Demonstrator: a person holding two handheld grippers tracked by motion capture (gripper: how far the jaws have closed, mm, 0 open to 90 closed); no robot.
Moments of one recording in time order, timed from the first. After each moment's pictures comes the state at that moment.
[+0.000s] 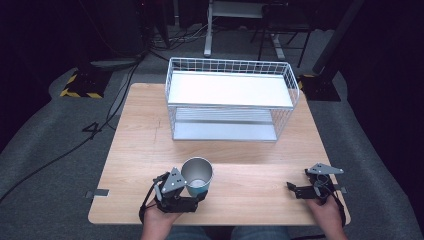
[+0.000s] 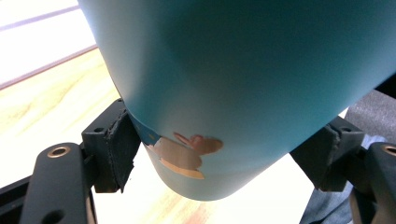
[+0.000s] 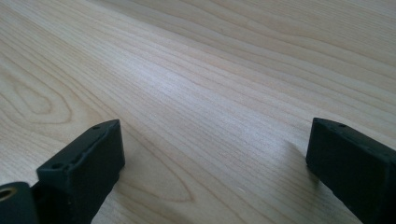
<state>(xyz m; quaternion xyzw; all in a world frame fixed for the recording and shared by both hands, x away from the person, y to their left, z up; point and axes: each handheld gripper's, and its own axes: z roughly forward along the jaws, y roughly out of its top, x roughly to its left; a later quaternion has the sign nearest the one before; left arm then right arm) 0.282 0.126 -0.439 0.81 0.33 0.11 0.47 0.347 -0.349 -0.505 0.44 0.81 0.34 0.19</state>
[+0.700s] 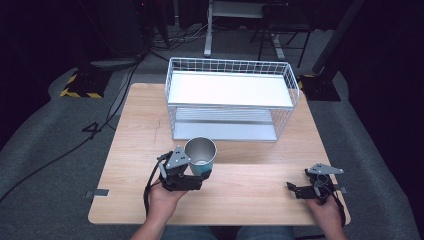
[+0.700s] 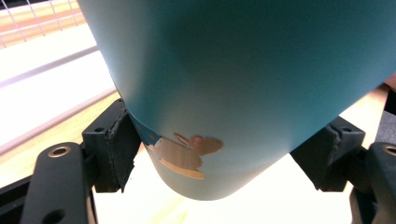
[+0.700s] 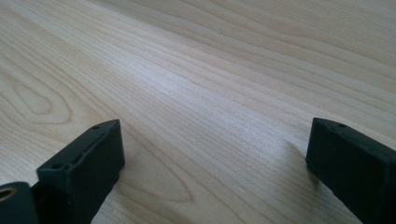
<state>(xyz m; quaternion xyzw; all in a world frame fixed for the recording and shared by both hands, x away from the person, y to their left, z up) 0.325 0.116 -0.415 0.80 0.34 0.12 0.48 0.347 -0.349 -0.505 0.44 0.81 0.34 0.19</state>
